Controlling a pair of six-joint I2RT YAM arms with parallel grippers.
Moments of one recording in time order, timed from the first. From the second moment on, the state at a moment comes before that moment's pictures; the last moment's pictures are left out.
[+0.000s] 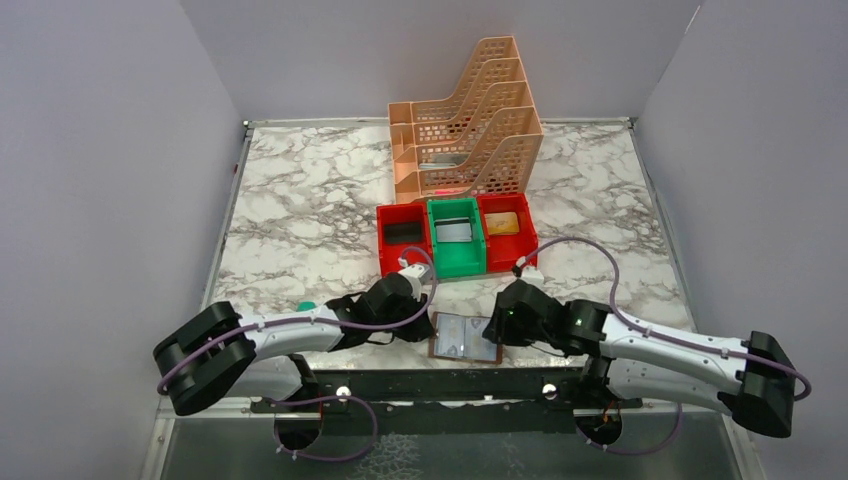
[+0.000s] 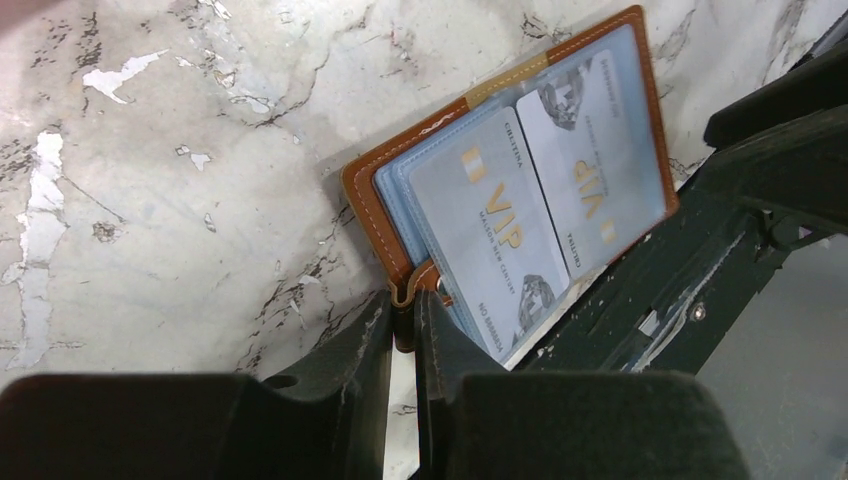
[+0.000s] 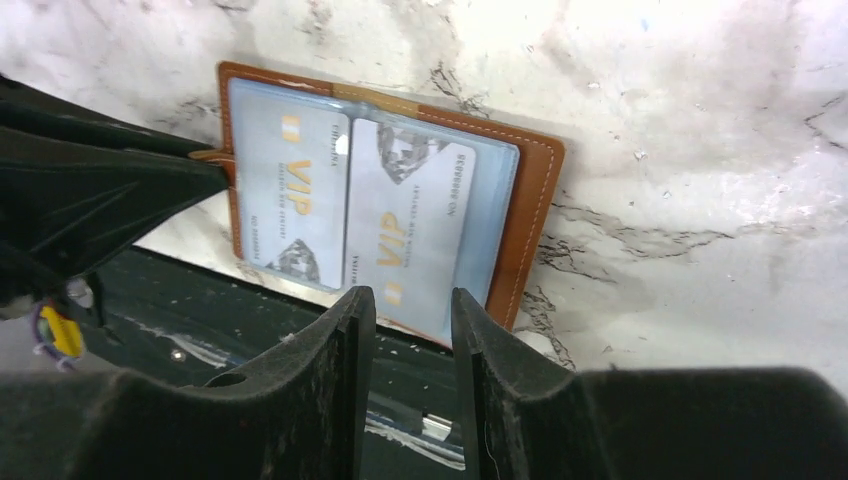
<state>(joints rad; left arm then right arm) -0.98 1.25 0.39 0.13 0.14 -0.63 1.07 0.96 0.51 -0.53 0.20 1.05</state>
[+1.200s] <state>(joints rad) -1.00 1.31 0.44 0.16 0.20 -0.61 1.06 1.18 0.31 0.13 0.07 1.09</state>
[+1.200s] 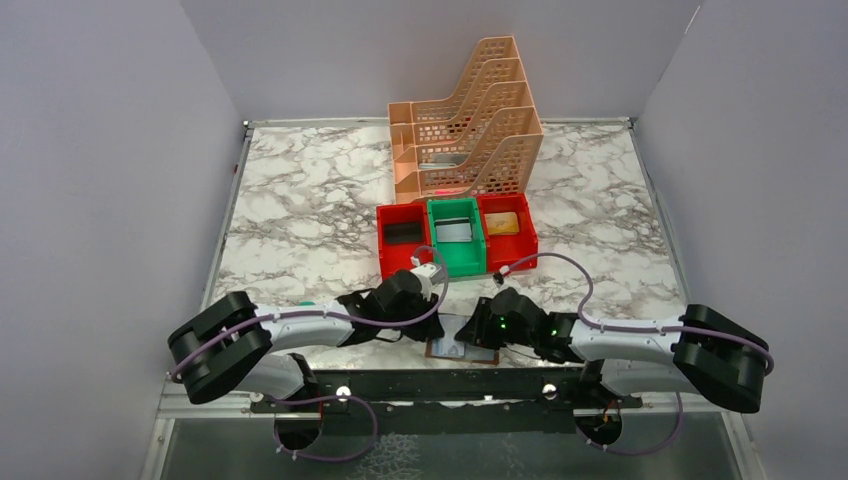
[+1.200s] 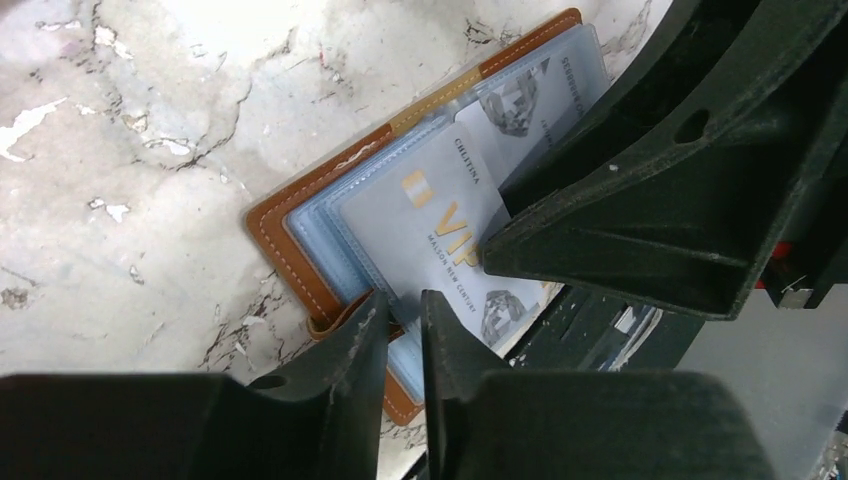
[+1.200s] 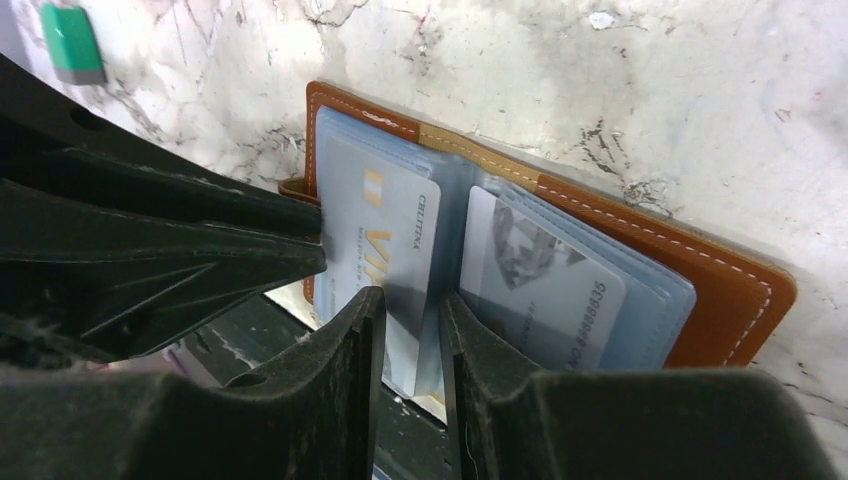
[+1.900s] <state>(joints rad) -1.02 1.33 0.43 0.18 0.14 -0.63 0.96 1.03 0.16 0.32 -0.11 1.12</state>
